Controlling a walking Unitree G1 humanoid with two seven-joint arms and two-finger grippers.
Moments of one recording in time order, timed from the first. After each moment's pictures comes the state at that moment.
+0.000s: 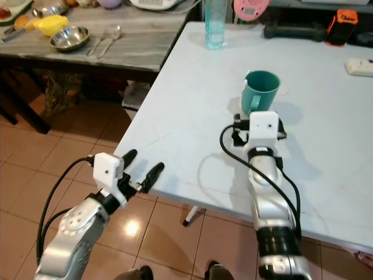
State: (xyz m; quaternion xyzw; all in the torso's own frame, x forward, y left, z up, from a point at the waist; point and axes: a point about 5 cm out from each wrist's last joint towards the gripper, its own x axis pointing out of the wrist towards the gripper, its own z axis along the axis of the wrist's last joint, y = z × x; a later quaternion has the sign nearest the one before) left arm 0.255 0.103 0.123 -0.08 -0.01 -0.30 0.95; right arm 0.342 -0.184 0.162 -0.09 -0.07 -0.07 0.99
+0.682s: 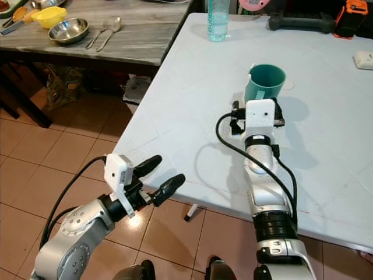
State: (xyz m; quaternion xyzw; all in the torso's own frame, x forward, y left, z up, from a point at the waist) left arm 0.242 0.081 0.136 -0.12 0.01 -0.42 0.90; right arm 0.355 -0.180 0.178 -0.12 -0.11 -0.08 0.98
